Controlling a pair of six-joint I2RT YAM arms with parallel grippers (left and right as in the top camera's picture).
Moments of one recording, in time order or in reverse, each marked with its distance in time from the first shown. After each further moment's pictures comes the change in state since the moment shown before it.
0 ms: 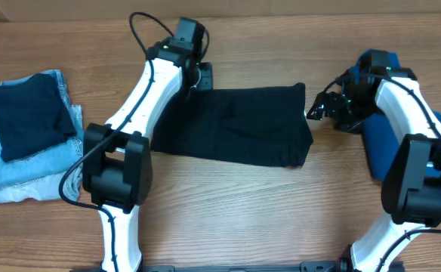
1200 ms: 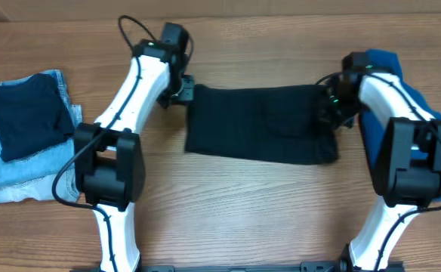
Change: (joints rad) left arm 0.073 -0.002 0.002 -0.219 -0.087 0.116; right arm 0.032 0.134 0.085 -0.002 0.109 0.044
